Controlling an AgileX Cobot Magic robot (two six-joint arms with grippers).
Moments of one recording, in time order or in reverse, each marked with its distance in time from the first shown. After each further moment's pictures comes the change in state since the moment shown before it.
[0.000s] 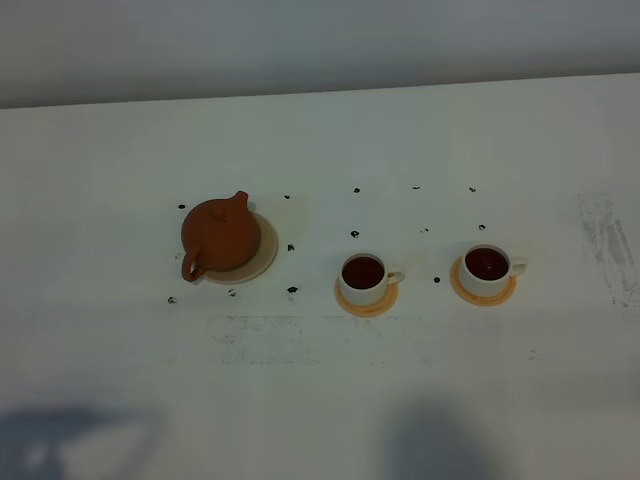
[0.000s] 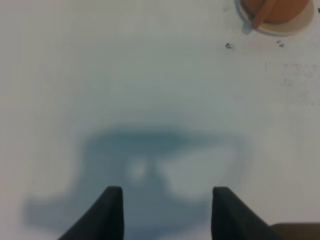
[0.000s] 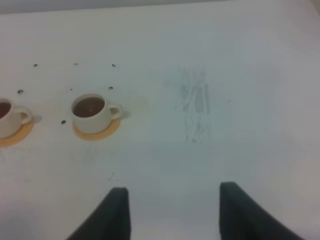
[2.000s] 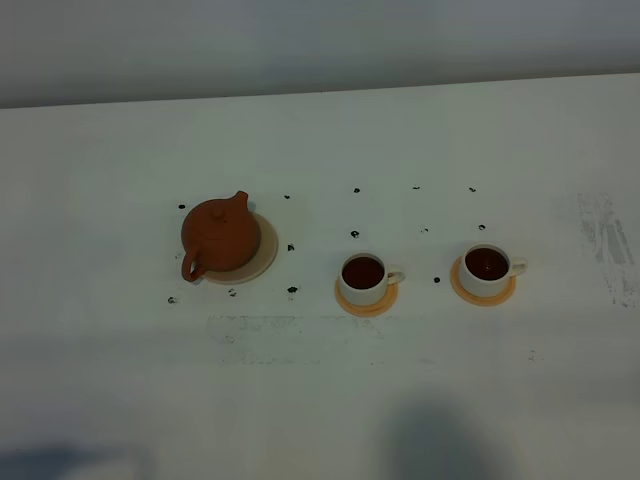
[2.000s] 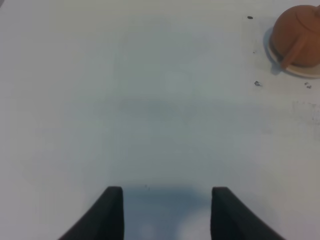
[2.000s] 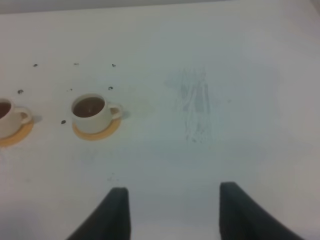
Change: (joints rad) left arm 0.099 -0.217 0.052 0.026 0.005 0.004; right arm 0.000 0.000 0.000 0.000 0.000 0.000
